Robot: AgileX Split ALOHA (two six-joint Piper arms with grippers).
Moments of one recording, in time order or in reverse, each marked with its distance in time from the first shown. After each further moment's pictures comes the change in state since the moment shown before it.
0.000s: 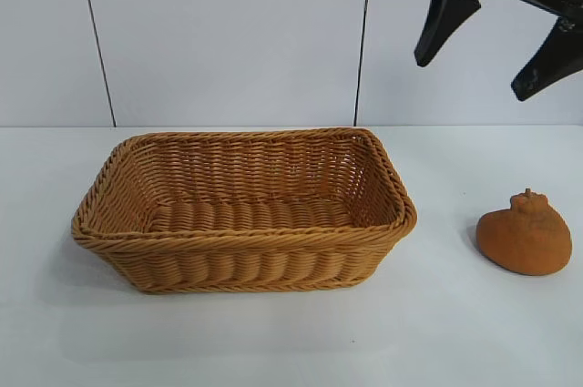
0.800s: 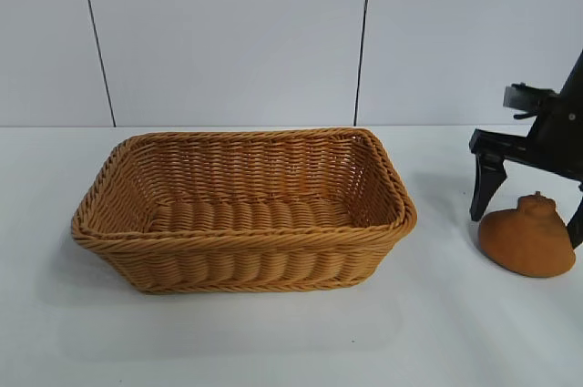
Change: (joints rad) left arm 0.000 0.000 0.000 0.001 0.000 -0.004; right arm -0.018 0.371 -0.003 -0.049 -0.104 0.016
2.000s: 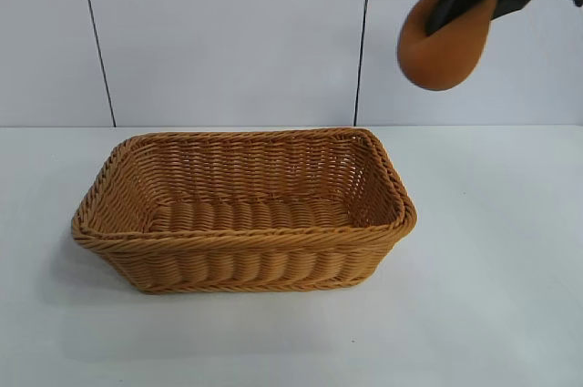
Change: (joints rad) left arm 0.000 0.000 0.000 0.000 0.000 0.000; right arm 0.533 -0.400 -0.102 0.066 -0.121 0.074
